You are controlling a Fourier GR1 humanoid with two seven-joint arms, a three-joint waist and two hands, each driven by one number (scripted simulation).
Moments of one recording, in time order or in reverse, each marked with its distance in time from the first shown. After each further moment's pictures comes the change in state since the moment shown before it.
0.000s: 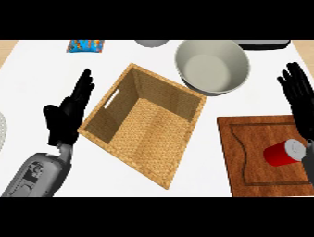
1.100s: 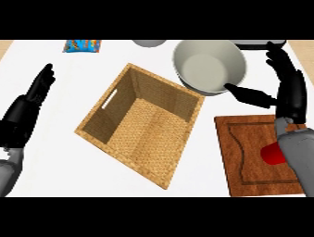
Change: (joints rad) left arm 0.069 0.221 0.113 -0.048 -0.056 -0.168 -0.133; right arm -0.187 0.040 0.184 -0.075 0.505 -0.519 0.418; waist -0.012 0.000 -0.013
